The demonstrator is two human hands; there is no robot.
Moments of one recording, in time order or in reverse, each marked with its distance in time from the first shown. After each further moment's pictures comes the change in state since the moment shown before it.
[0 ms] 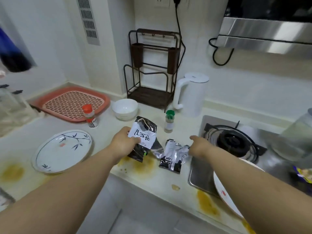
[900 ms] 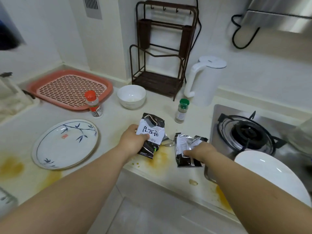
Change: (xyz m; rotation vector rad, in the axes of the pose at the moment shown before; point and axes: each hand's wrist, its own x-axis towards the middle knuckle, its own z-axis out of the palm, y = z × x) left_hand 0.040 -0.048 -0.002 -0.098 -0.044 -0.086; right_hand 0.020 -0.039 0.052 0.103 -0.050 0.230
